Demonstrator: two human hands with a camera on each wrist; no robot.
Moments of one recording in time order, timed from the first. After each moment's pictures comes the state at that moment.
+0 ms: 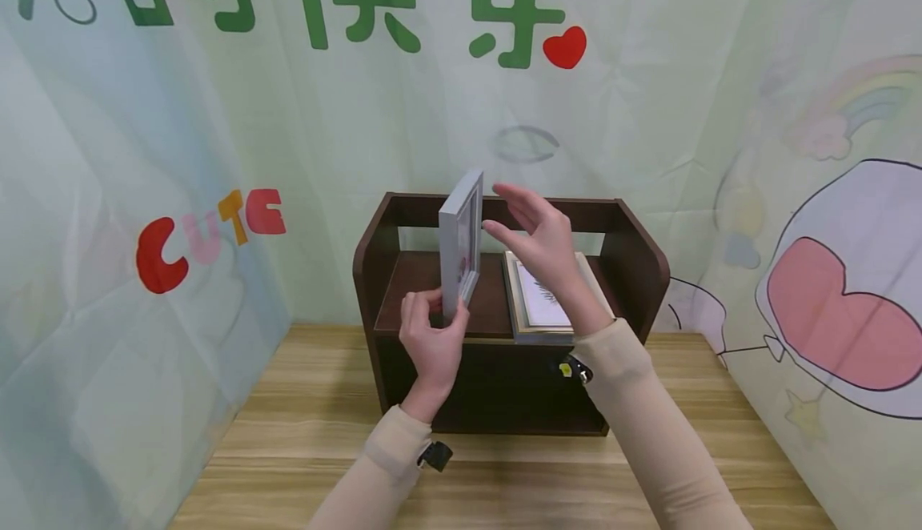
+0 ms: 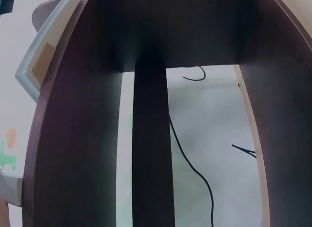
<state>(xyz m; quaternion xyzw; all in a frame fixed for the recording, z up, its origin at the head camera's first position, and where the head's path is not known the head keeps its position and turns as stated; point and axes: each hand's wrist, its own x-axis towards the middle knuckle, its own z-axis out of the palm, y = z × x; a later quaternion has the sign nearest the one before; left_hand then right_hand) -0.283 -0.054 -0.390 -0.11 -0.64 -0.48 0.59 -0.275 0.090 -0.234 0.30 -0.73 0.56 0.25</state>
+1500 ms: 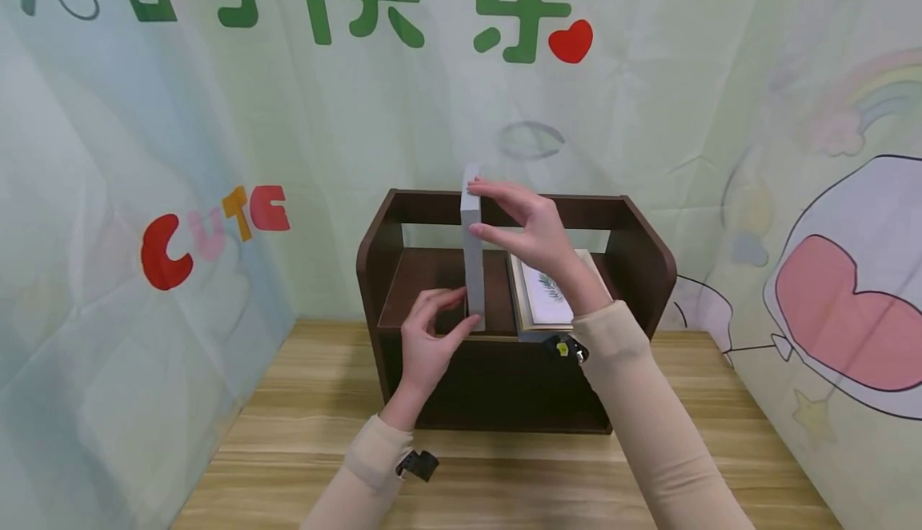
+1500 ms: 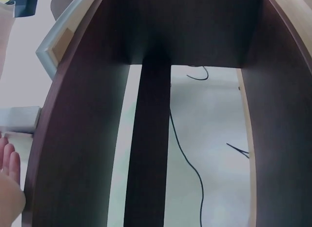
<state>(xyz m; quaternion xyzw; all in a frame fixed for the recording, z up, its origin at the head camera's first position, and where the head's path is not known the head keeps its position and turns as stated) -0.245 -0.078 -0.372 -0.26 -0.66 -0.62 0.33 -0.288 0.086 -0.226 0.44 -0.72 0.51 0.20</state>
